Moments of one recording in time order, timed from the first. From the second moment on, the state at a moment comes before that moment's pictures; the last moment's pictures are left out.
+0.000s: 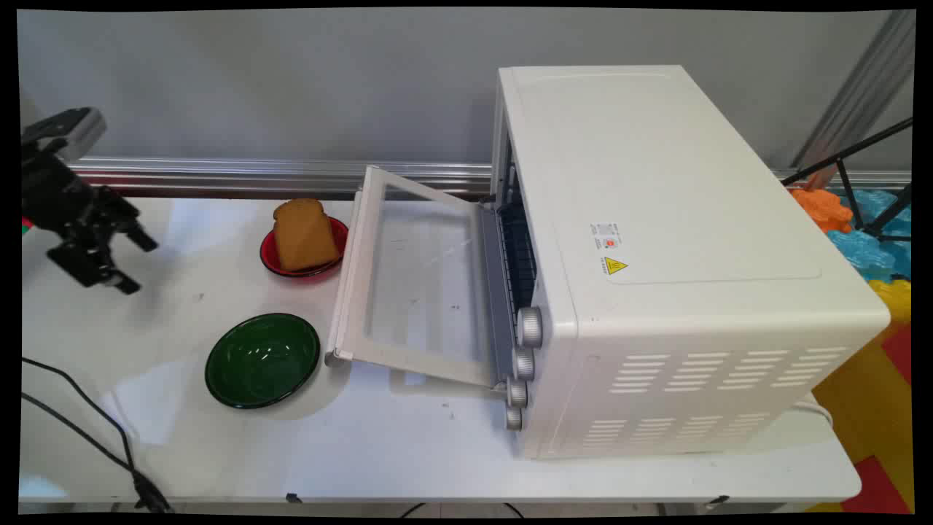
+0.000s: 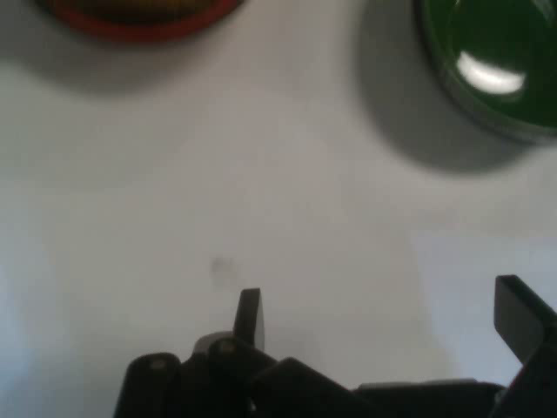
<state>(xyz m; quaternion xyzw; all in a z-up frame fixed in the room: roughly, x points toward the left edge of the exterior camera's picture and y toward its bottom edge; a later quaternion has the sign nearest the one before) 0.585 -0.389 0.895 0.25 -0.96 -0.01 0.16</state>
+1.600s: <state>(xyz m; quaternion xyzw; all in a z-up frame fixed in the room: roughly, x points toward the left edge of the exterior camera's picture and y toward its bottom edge) 0.474 -0.447 0.876 0.15 -0.94 0.02 0.31</state>
